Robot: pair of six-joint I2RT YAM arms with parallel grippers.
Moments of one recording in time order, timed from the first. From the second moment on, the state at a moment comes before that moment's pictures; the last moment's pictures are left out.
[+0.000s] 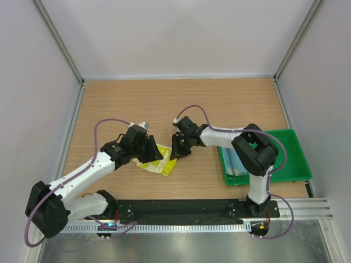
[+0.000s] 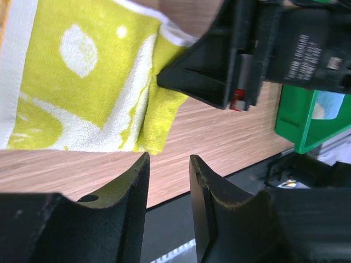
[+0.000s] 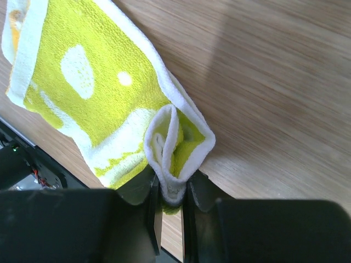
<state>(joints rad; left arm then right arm) -0.62 1.11 0.73 -0.49 0.15 -0.85 0.76 1.90 1.13 -0.28 -0.35 0.66</state>
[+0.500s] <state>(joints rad) -1.09 1.32 0.88 -0.53 -0.26 -0.76 0.77 1.90 1.17 -0.39 -0.32 0.66</state>
